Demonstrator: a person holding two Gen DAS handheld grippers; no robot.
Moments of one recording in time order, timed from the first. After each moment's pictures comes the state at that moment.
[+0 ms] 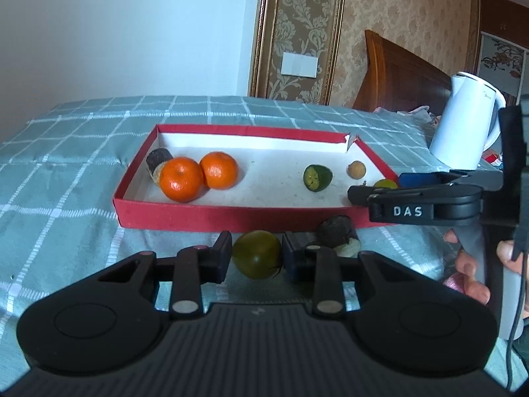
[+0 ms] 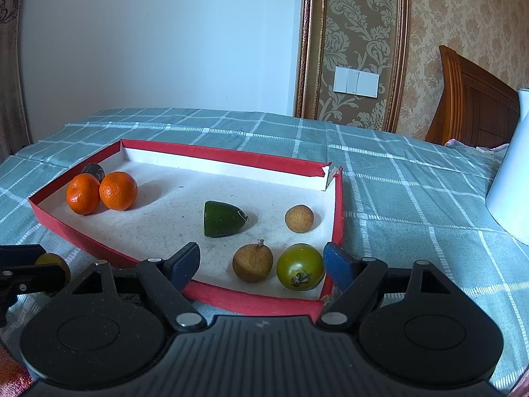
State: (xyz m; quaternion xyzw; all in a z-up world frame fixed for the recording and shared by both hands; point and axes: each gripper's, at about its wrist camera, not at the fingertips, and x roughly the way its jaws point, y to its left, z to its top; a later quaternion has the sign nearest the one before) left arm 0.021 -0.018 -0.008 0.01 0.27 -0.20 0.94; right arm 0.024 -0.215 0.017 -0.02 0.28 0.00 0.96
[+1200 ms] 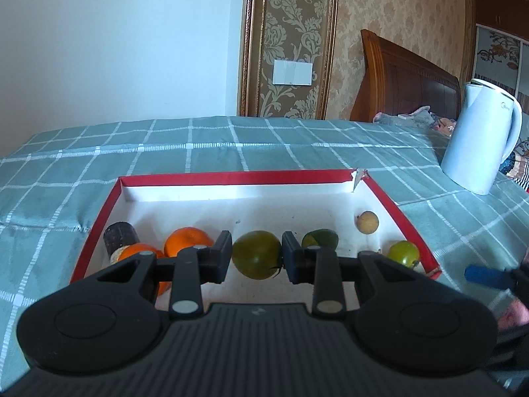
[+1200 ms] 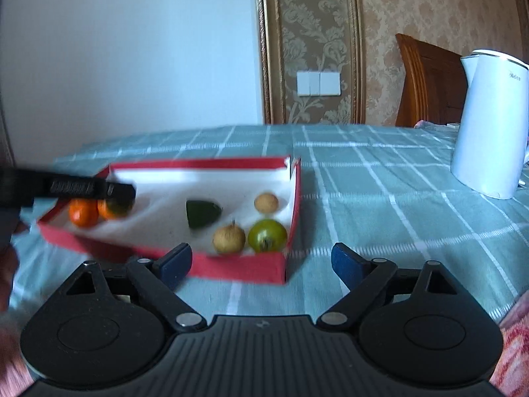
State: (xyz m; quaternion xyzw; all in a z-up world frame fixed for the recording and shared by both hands) left arm 0.107 -0.069 0.011 0.03 0.26 -0.21 0.94; right arm -0.027 -0.232 0.014 0.03 0.27 -0.04 0.96
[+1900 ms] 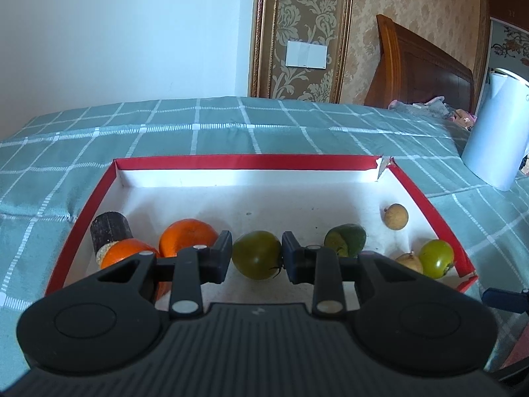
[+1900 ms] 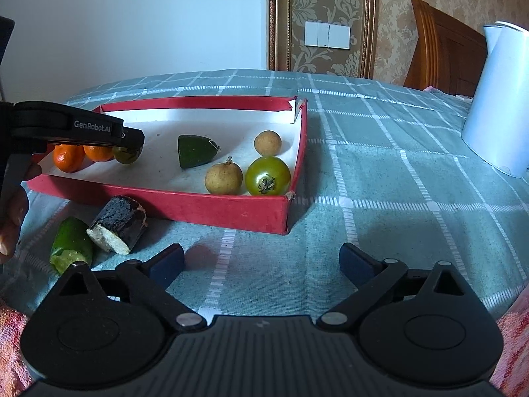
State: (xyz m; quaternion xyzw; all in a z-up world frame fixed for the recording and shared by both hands) left arm 0.139 -0.077 -0.011 0.03 0.29 -0.19 0.94; right arm -0.011 -0.229 -0.007 0.02 0.34 -0.04 0.94
